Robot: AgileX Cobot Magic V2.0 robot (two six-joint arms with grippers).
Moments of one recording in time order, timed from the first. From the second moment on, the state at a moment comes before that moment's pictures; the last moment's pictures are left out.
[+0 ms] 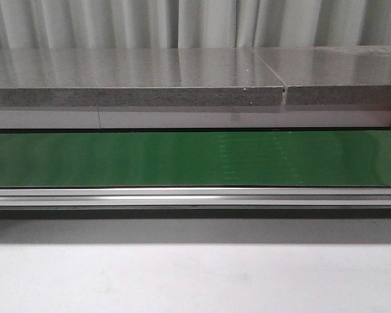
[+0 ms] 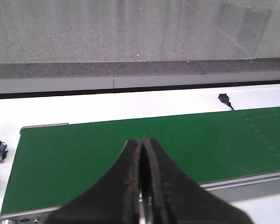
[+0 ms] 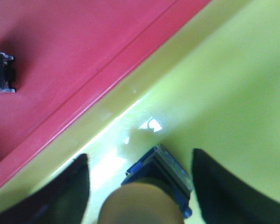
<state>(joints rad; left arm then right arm) 0.02 0.41 -0.52 -0.58 0.55 0.48 -0.76 1.75 -1.08 0.37 0.55 -0.22</state>
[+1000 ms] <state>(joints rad) 0.02 0.41 -0.52 -0.58 0.55 0.48 -0.22 1.23 -1.06 0.49 0.51 -0.40</state>
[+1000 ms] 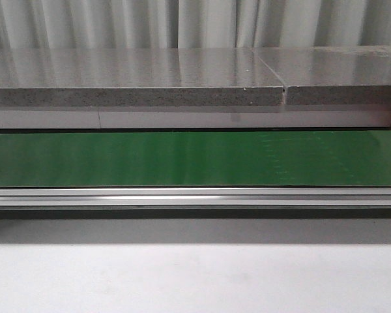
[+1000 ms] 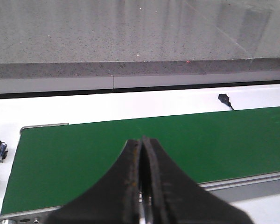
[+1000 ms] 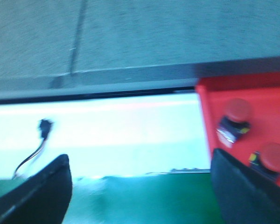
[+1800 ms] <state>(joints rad) 0.02 0.41 -0.52 -0.58 0.55 0.48 -0.06 0.79 -0.71 0.49 0.53 -0.47</state>
